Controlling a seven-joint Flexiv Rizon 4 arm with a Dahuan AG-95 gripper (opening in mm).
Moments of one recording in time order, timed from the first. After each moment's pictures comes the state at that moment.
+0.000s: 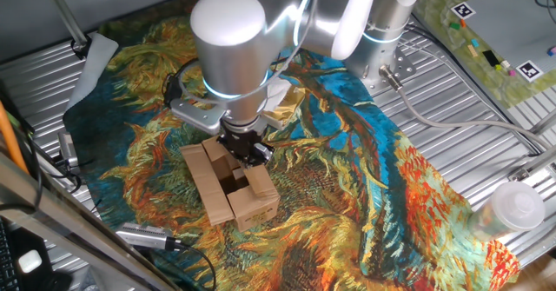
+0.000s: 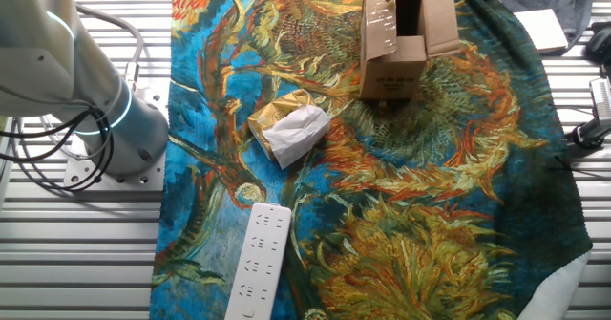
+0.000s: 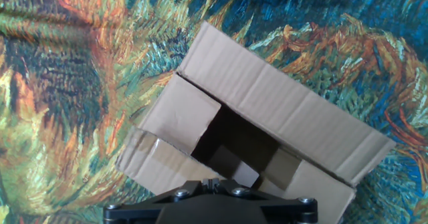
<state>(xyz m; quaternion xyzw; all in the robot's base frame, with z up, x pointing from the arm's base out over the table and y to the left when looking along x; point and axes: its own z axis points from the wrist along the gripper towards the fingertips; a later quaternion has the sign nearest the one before) 0.516 0.214 0.176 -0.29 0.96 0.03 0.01</state>
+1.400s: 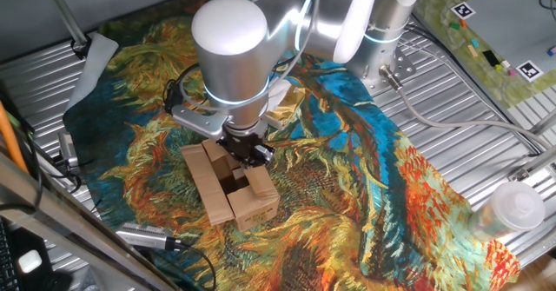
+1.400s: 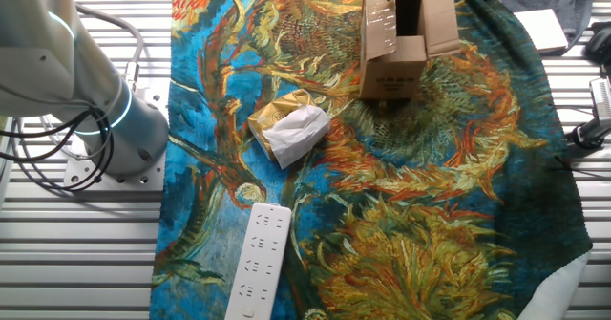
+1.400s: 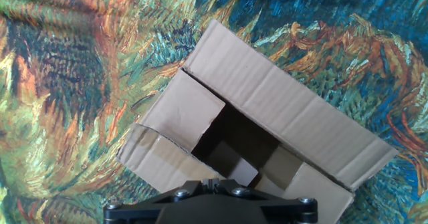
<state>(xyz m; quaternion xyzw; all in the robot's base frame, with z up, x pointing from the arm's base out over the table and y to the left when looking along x) 0.514 0.213 0.176 -0.30 0.95 0.02 0.01</state>
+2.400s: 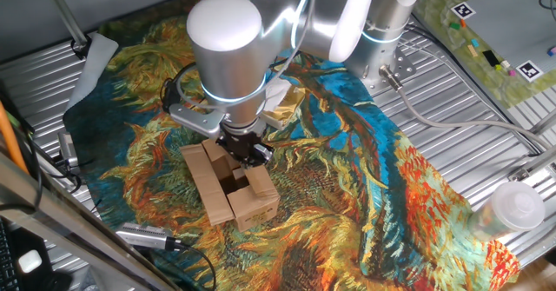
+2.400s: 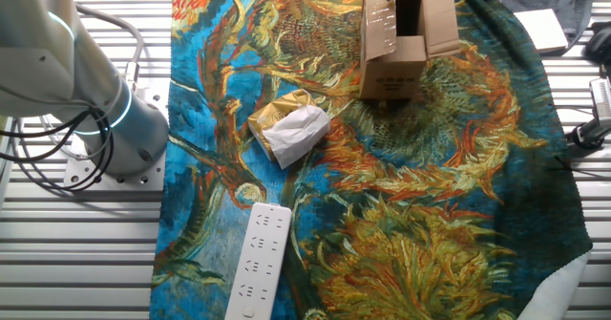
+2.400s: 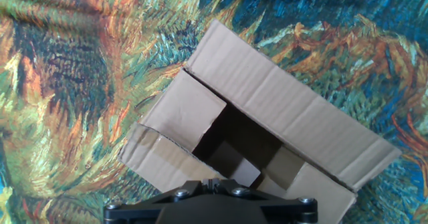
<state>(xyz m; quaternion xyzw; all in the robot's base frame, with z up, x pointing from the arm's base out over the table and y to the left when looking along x) 0.514 0.213 0.176 -0.30 0.95 0.03 0.01</state>
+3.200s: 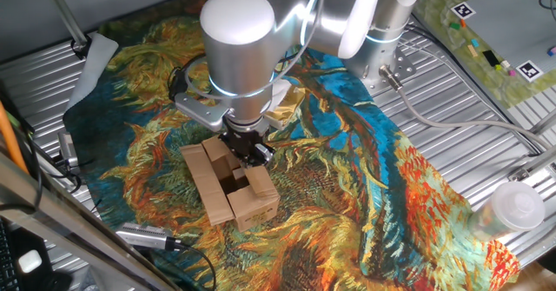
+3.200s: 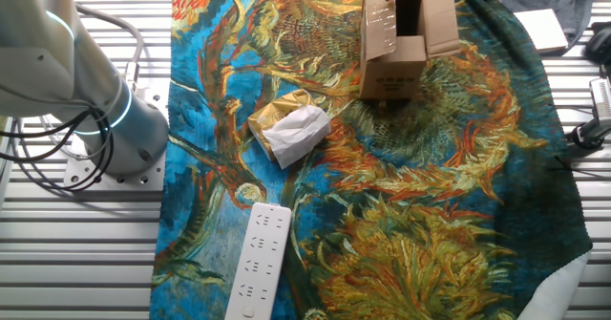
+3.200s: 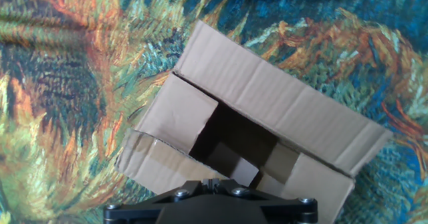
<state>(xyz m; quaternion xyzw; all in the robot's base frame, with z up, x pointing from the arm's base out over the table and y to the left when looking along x) 0.515 0.214 0.175 -0.24 0.97 0.02 0.02</state>
